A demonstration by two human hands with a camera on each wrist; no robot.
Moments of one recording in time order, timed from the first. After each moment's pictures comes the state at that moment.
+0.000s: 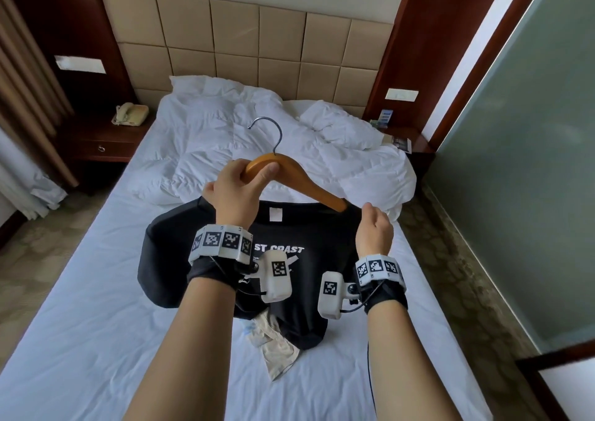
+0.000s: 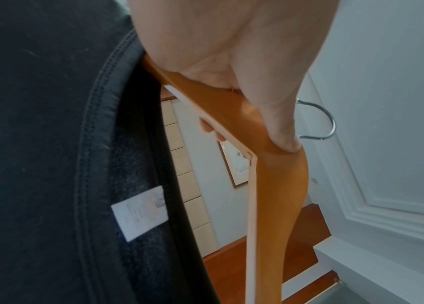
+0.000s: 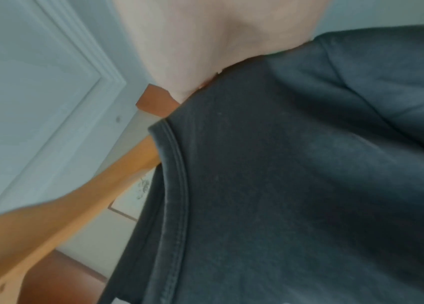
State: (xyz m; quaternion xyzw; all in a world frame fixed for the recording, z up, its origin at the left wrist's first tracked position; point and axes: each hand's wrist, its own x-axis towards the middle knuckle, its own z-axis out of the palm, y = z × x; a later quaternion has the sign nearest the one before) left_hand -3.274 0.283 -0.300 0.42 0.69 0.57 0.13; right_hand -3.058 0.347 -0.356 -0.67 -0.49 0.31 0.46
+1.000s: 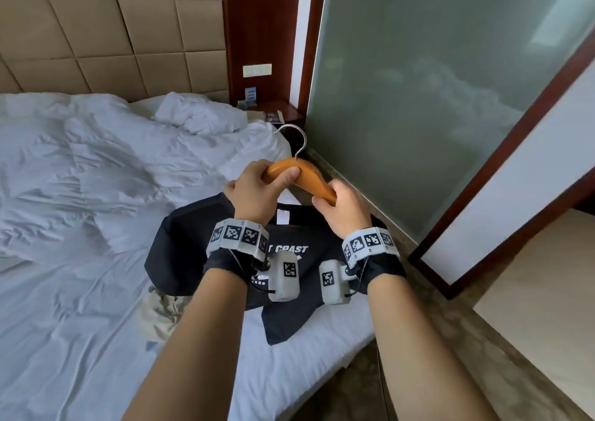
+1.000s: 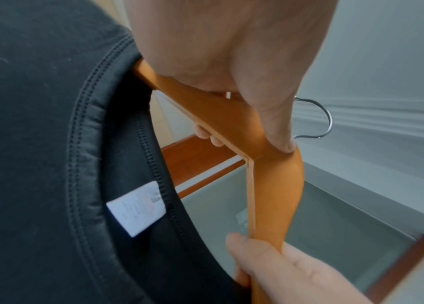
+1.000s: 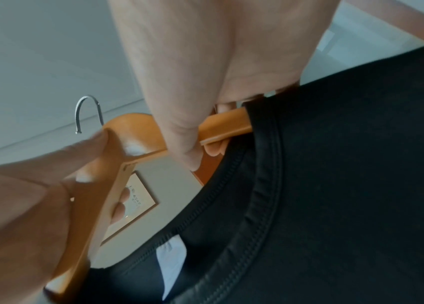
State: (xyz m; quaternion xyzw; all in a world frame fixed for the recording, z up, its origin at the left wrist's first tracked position) left_hand -3.003 0.313 -0.295 0.63 0.56 0.46 0.28; right_hand -2.827 0.283 -0.313 -0.70 -0.62 0.11 0.33
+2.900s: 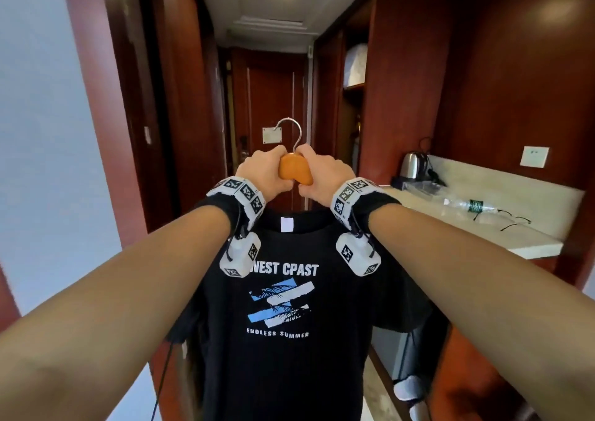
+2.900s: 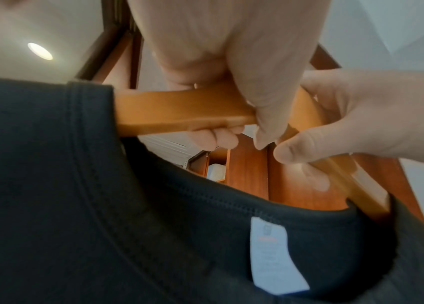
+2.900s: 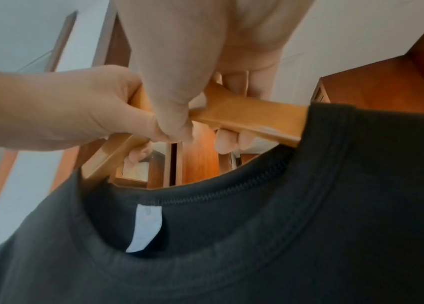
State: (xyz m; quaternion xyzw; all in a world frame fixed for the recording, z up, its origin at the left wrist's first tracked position) left_hand -1.791 0.238 -0.037 0.94 -0.04 0.31 0.12; right_hand -1.760 0.080 -0.035 -0.91 -0.31 -0.24 0.13
